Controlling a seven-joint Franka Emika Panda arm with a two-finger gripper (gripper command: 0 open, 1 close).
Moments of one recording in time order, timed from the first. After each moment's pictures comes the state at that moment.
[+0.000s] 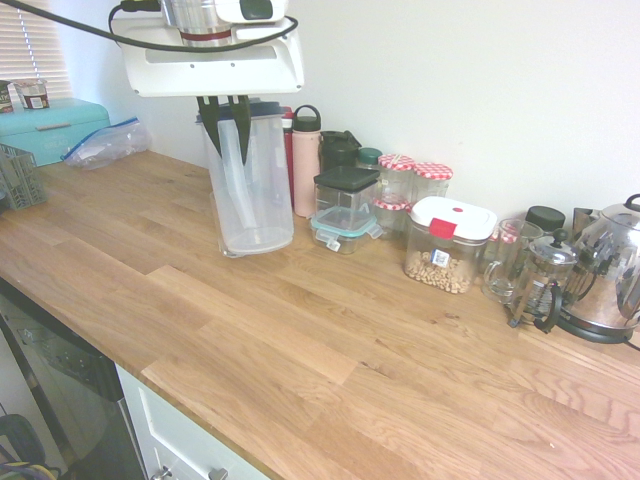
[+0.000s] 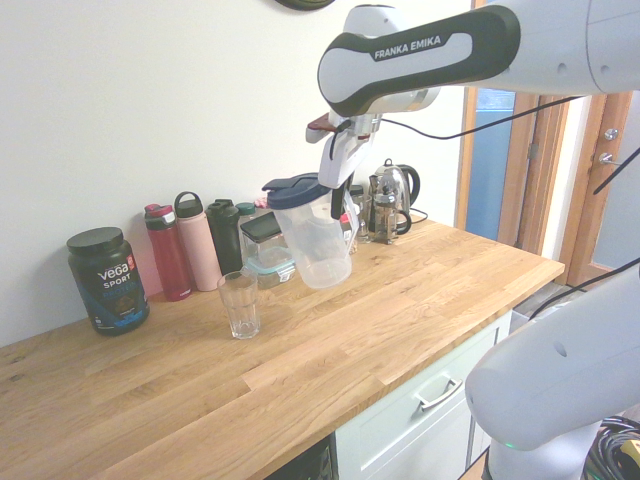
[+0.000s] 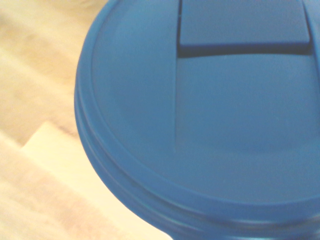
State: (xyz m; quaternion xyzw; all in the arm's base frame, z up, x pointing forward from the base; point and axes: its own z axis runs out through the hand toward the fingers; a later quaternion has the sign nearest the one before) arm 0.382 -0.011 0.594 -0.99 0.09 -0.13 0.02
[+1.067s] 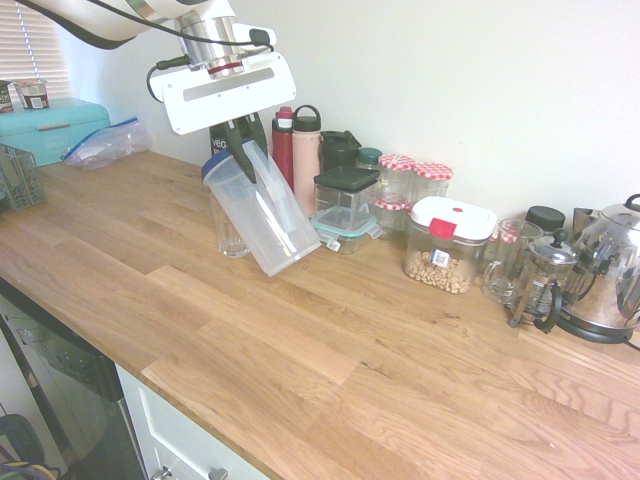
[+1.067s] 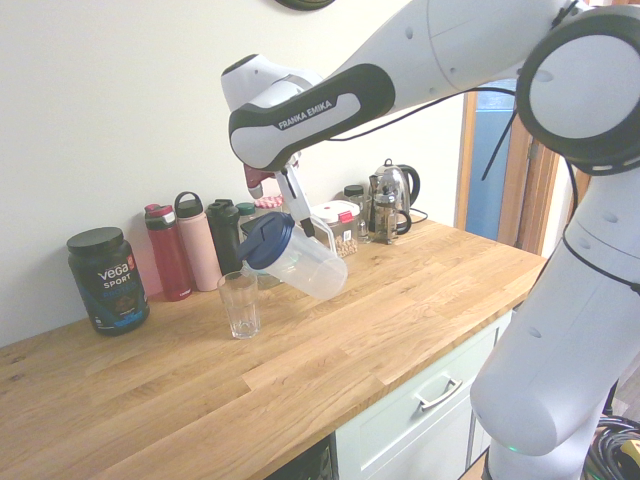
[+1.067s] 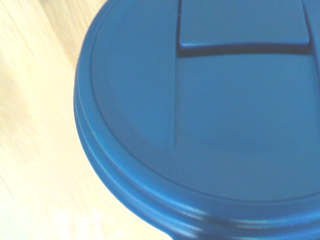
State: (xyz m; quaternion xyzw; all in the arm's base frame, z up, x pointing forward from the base) arm 0.492 0.061 0.536 -0.96 -0.16 0.00 -0.22
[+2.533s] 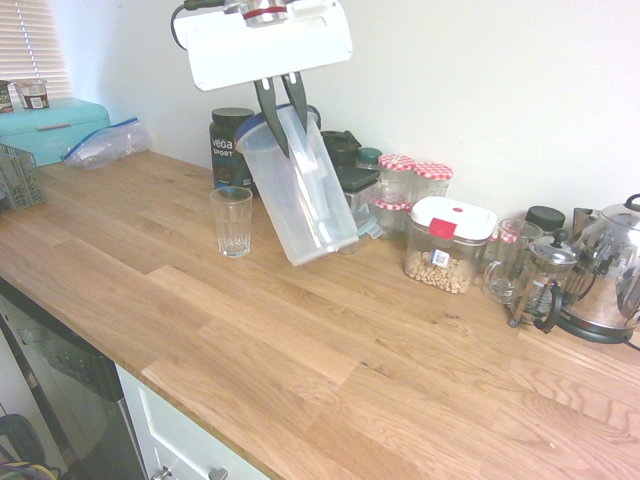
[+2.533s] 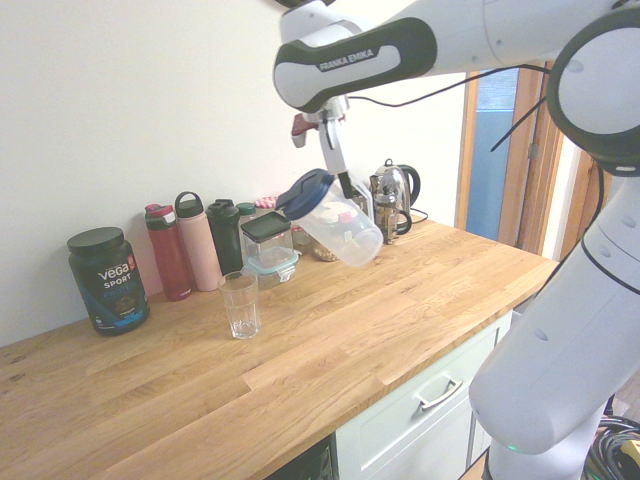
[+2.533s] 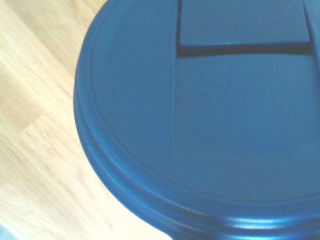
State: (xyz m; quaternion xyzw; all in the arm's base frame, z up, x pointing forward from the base) arm 0.430 -0.072 0.610 -0.99 0.03 -0.03 -0.14
